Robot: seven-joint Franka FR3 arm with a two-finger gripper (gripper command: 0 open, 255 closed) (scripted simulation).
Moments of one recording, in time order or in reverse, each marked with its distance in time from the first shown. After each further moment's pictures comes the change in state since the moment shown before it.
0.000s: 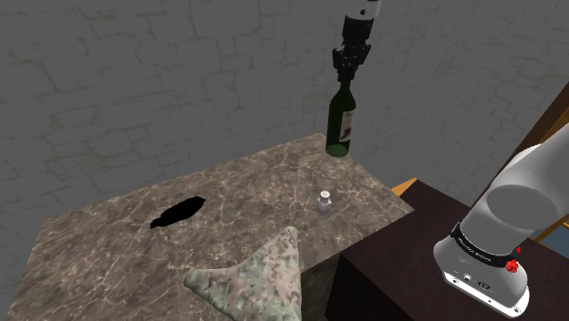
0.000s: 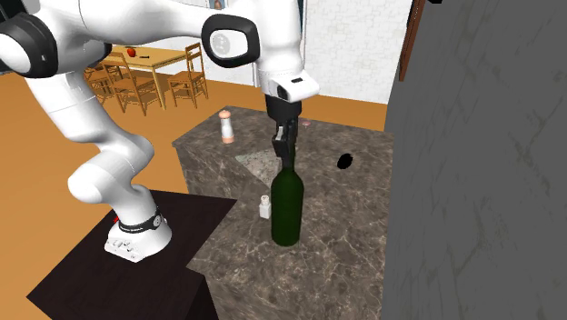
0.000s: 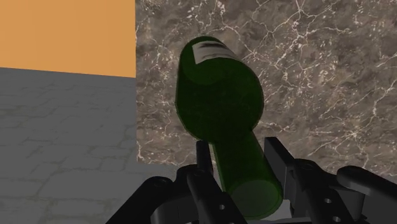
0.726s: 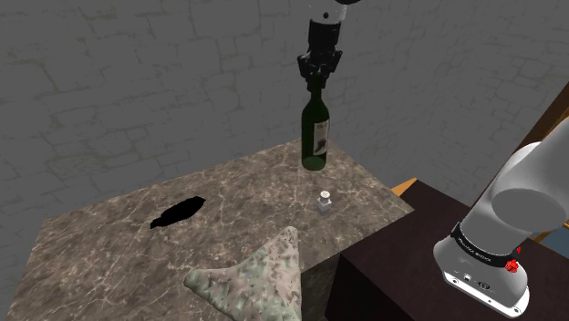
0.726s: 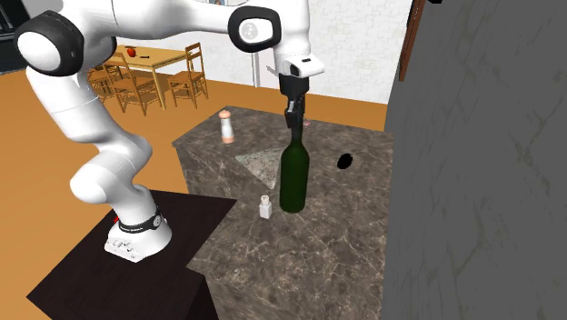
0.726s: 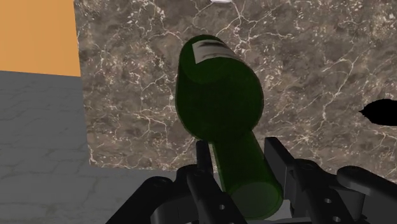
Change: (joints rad) arm 0.091 0.064 0.154 0.082 0.002 -0.018 0.243
